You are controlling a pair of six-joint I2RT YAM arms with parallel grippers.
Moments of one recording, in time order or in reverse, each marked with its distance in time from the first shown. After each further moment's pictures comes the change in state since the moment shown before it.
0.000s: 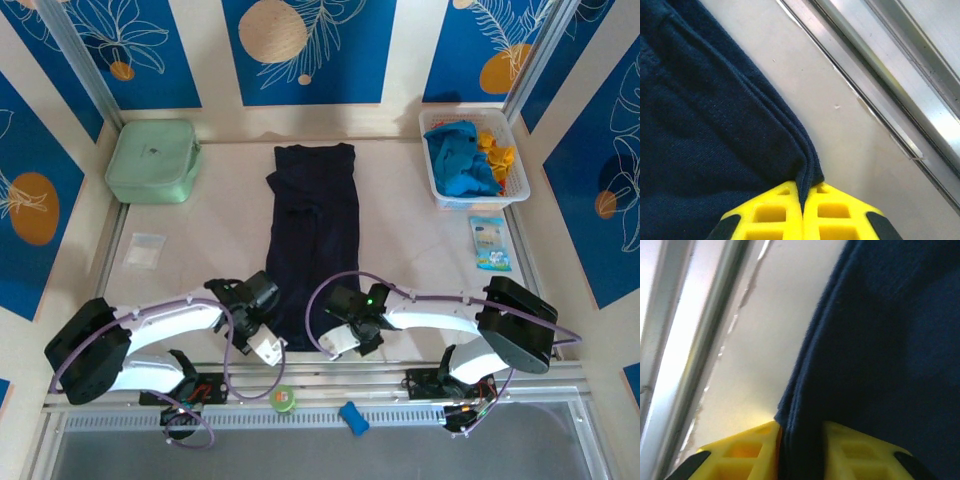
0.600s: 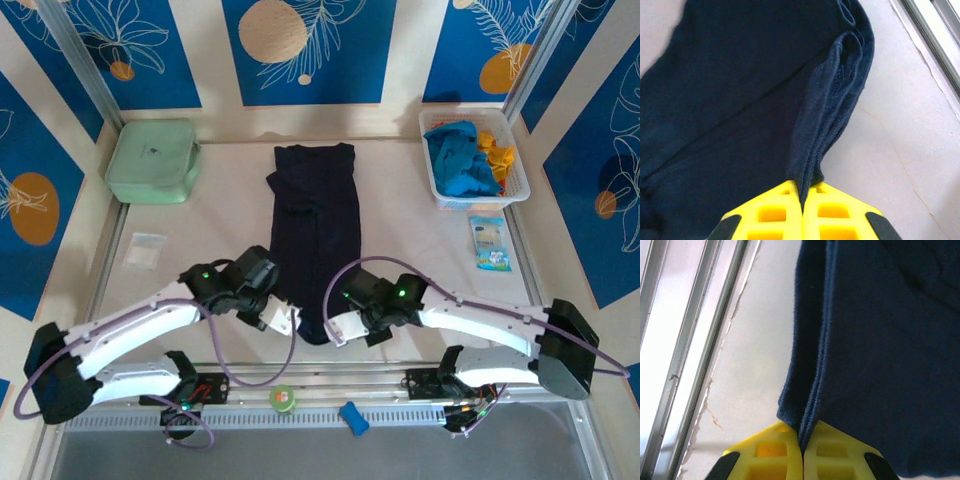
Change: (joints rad) left arm -0.047 -0.201 0.275 -0.088 -0.050 -0.240; right arm -0.078 -0.273 0.060 -0.134 -0.076 0.023
